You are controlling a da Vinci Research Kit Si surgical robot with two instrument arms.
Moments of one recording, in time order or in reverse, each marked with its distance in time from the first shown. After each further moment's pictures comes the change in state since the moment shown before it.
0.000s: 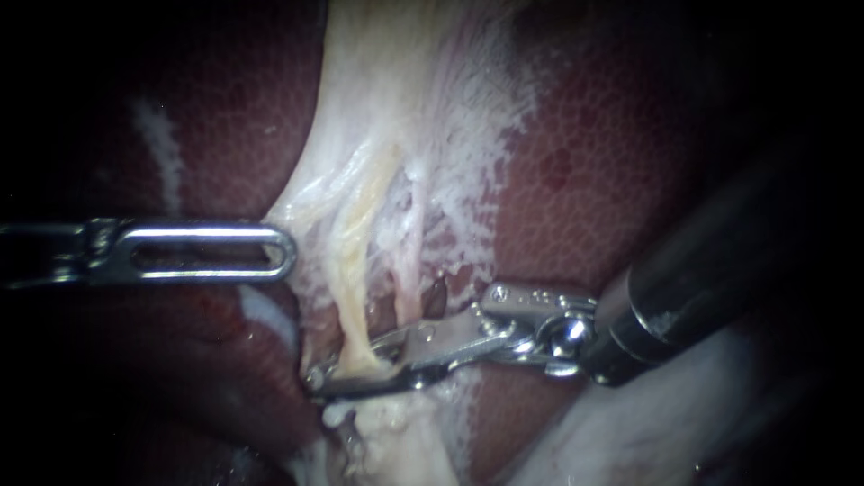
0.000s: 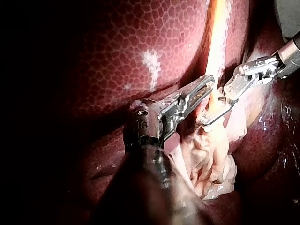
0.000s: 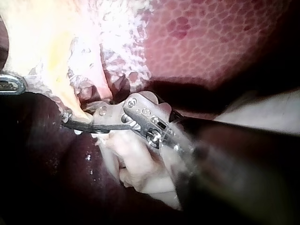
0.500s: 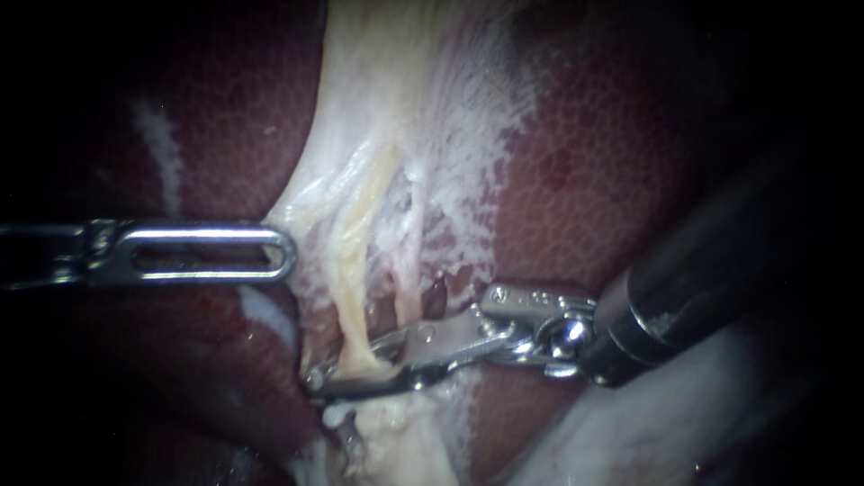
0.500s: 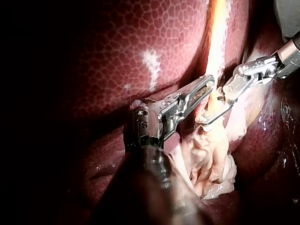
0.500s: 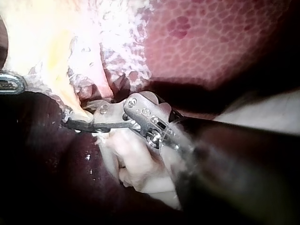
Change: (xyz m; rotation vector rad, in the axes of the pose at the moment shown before) right arm 0.000 0.000 0.000 0.001 -0.001 -0.007; left arm 0.000 0.000 0.000 0.000 0.000 0.000
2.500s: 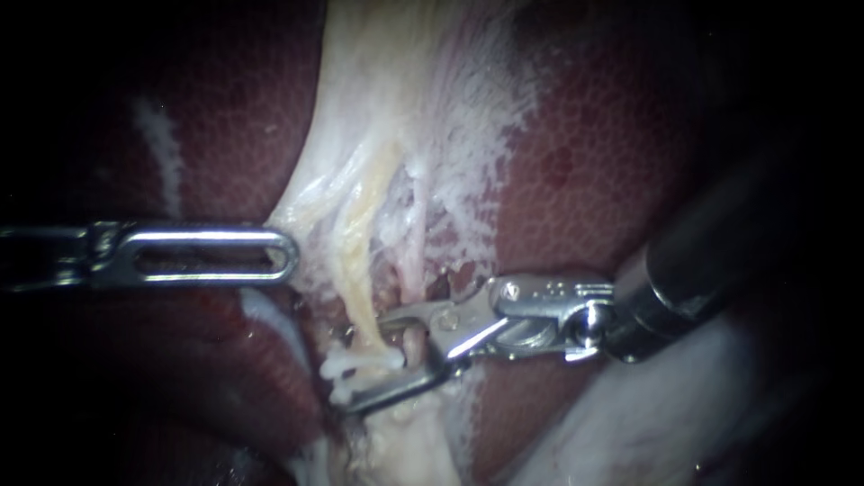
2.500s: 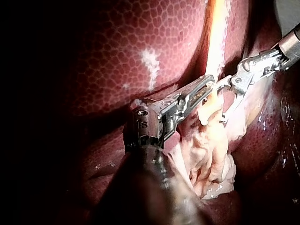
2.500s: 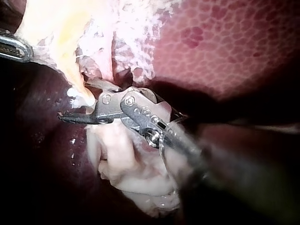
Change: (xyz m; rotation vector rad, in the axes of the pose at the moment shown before) right arm 0.001 -0.001 -0.002 -0.024 0.009 -0.180; left arm 0.000 0.000 0.000 -0.002 -0.001 0.002
